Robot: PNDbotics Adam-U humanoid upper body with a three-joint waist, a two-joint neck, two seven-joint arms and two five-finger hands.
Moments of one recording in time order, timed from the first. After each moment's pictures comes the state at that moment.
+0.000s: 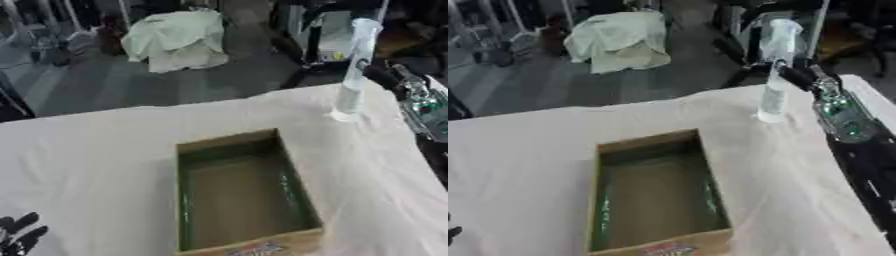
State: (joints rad) left arm -0.14 0.19 -0.03 -1.63 0.21 0.10 0.01; right arm -0.81 -0.71 -0.02 -1.00 -0.06 0.32 -0.06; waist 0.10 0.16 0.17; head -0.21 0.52
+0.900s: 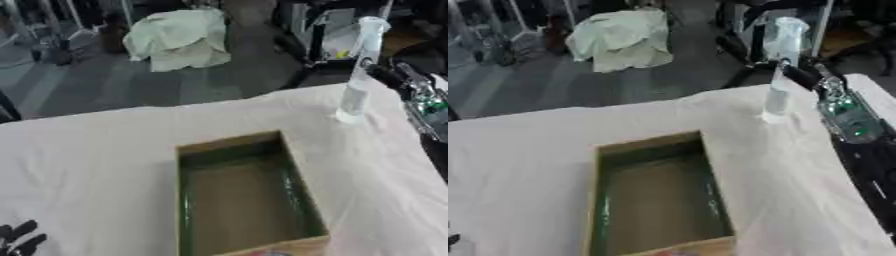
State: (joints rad) left arm -0.15 0.18 -0.03 -1.63 0.20 0.10 0.01; right arm -0.83 -0.74 -0.02 -1.00 -0.06 0.32 -0.07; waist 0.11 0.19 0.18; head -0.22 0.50
